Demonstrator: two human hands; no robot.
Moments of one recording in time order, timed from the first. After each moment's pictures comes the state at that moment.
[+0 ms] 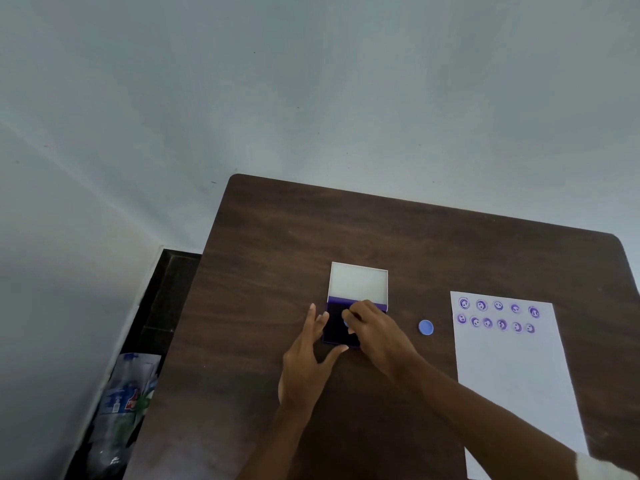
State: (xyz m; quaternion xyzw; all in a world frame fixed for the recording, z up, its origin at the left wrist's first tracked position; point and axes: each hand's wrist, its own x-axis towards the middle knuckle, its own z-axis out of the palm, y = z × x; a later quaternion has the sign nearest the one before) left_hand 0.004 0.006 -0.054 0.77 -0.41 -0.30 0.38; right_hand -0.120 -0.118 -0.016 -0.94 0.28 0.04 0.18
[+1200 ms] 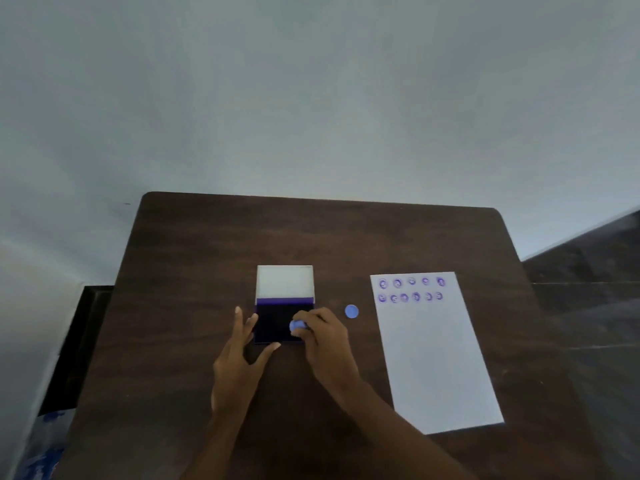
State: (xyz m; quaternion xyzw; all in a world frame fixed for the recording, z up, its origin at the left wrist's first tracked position) left_hand 0.007 0.003 -0.057 0.78 -0.41 -0.34 0.33; right_hand -0.151 -0.077 0.001 -0.80 0.48 -0.18 0.31
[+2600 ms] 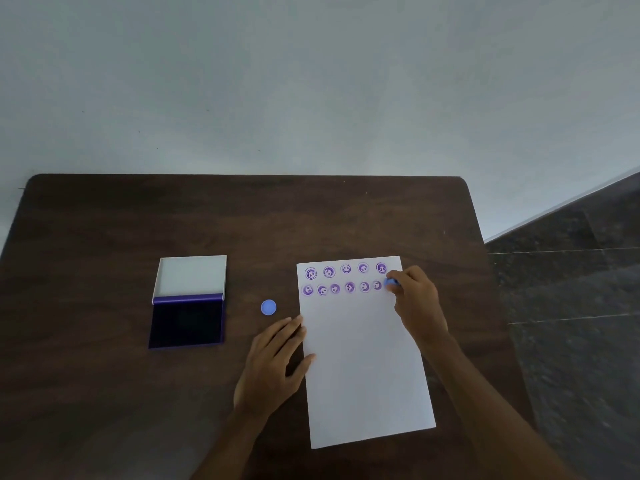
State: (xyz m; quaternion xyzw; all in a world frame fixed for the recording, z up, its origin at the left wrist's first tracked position) left_hand -0.182 -0.052 -0.078 0.64 -0.70 -0.14 0.29; right_hand -0.429 -0.218 -0.024 -0.78 0.58 -0.16 0.19
